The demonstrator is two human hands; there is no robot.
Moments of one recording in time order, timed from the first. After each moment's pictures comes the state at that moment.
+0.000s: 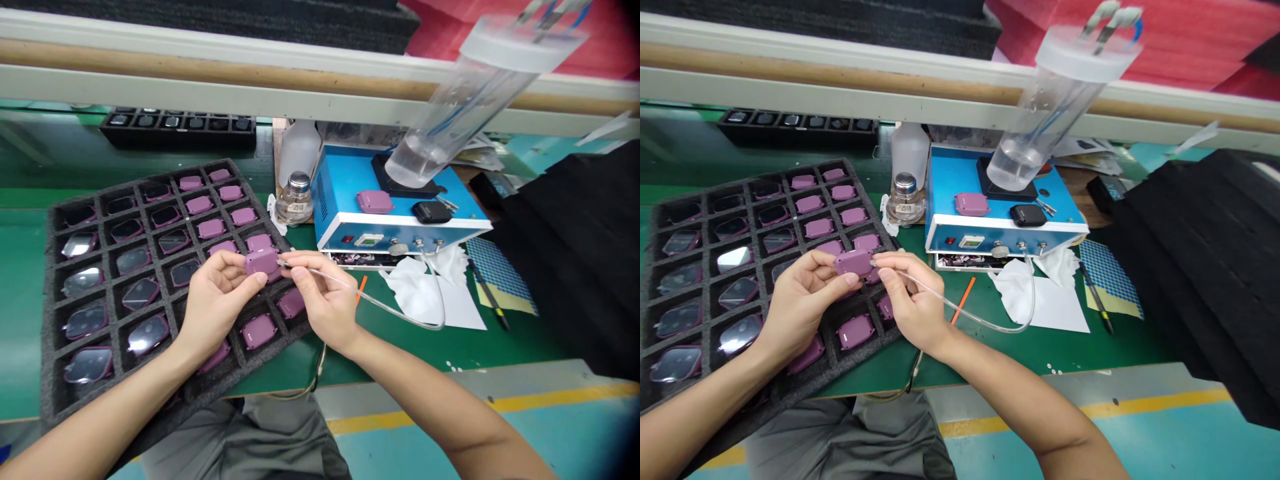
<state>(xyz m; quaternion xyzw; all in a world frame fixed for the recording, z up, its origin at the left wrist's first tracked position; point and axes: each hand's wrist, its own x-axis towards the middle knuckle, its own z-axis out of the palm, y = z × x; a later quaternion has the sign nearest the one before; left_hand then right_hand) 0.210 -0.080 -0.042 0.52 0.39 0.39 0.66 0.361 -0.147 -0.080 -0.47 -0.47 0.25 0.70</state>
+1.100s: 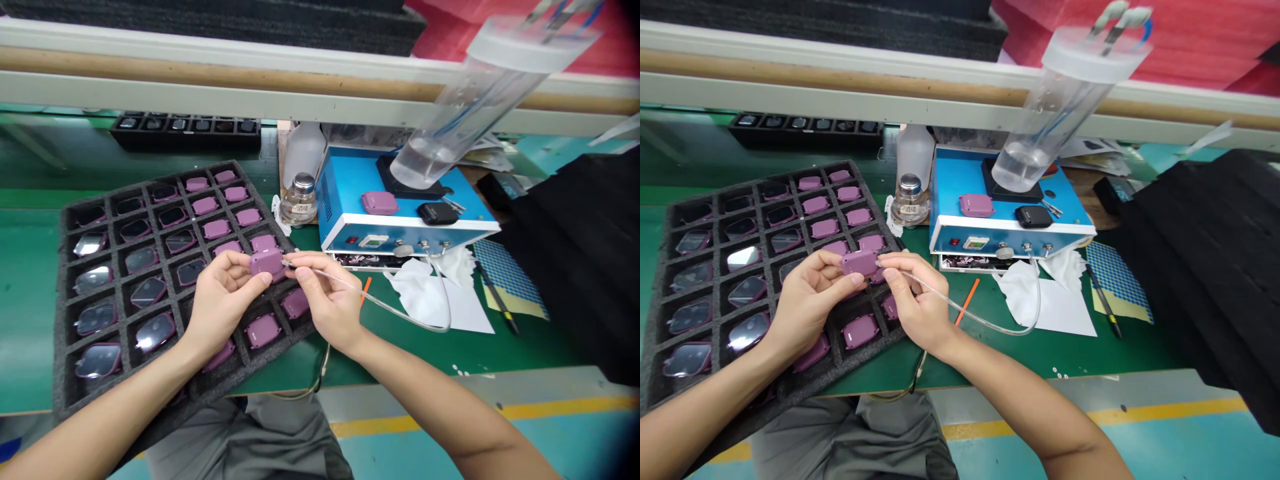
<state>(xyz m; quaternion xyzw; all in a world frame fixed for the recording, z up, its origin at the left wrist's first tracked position) 0.210 -0.080 -0.046 0.52 0.38 0.39 0.66 0.361 -0.148 -0.081 -0.47 -0.46 0.26 0.71</state>
